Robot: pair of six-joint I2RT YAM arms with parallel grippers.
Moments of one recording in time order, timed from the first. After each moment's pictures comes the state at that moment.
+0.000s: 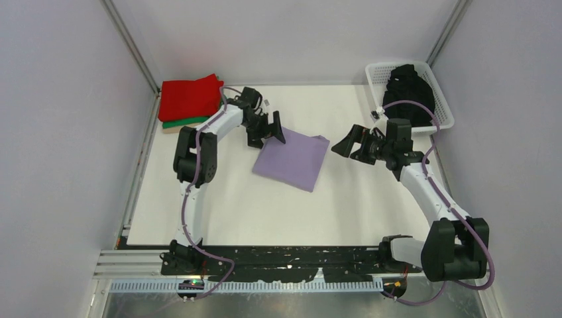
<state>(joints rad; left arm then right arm) -0.35 2.28 1.85 -0.73 0.46 -0.45 0.05 1.23 0.82 -0.25 -0.57 0.43</state>
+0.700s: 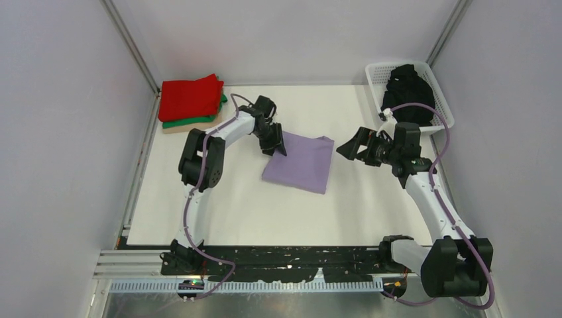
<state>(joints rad) -0.45 2.25 1.77 -0.72 0.36 -0.58 0.00 1.11 0.79 -0.29 -0.59 0.39</state>
